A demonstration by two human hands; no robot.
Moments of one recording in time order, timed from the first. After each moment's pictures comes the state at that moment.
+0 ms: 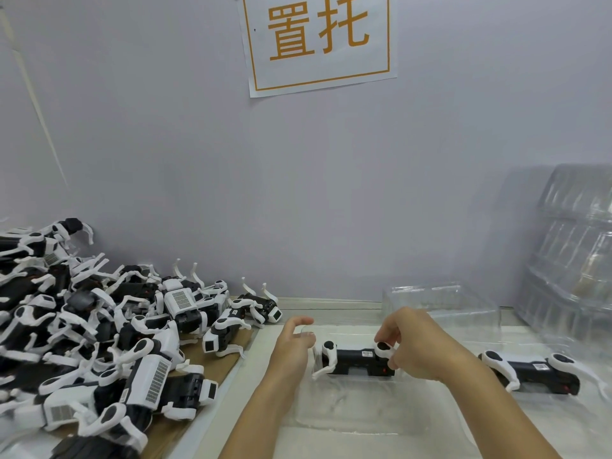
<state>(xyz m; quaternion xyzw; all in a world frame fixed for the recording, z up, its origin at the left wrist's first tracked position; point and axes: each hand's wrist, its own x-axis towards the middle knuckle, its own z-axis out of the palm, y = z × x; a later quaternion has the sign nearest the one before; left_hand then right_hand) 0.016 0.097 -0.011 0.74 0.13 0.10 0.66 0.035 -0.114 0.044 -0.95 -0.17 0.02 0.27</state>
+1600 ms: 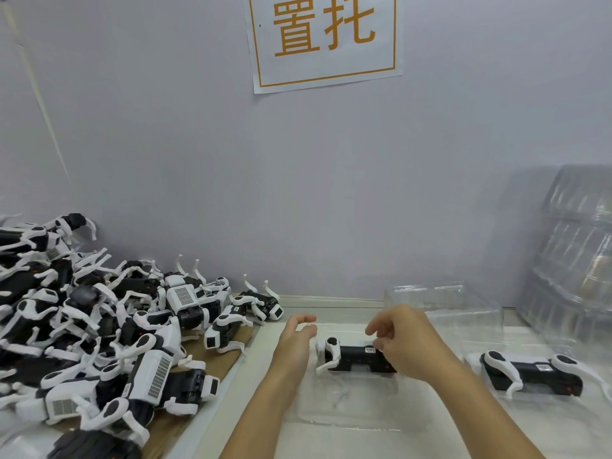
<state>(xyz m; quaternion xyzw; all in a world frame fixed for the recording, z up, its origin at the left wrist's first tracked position) 0.017 0.094 -0.008 0.73 0.15 0.10 0.66 0.036 -0.099 0.033 -0.92 -0.16 -0.05 0.34</state>
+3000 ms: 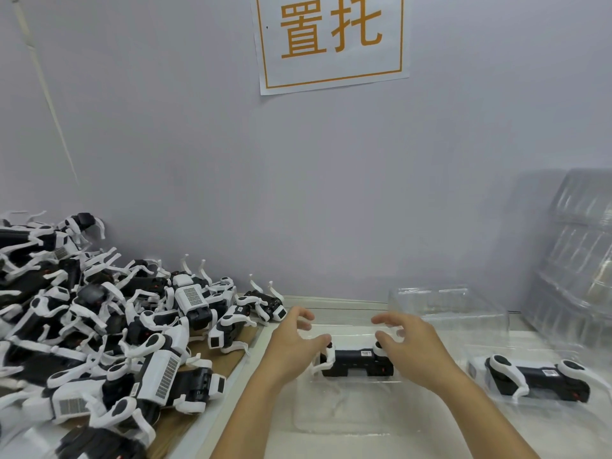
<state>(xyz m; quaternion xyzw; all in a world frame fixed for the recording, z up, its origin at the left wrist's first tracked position) 0.007 0.110 0.011 0.85 0.07 0.13 0.51 0.047 -0.100 0.010 -0.87 -0.16 -0.07 0.45</state>
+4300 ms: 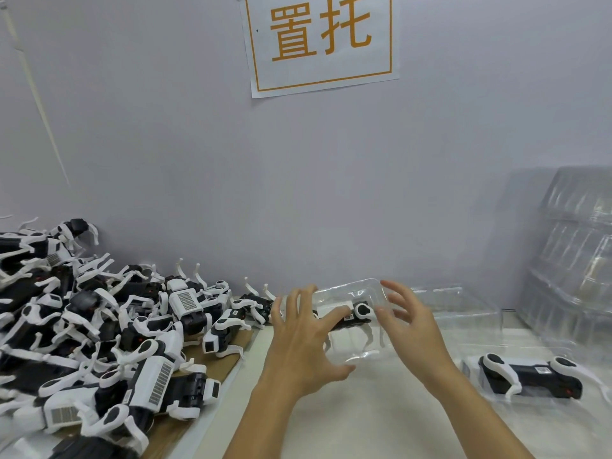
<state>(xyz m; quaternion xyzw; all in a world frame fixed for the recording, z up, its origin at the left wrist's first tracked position) -0.001 0.086 0.022 0.96 -0.08 0.27 0.02 0.045 -0.098 0.016 -0.73 -0.15 -0.14 0.66</state>
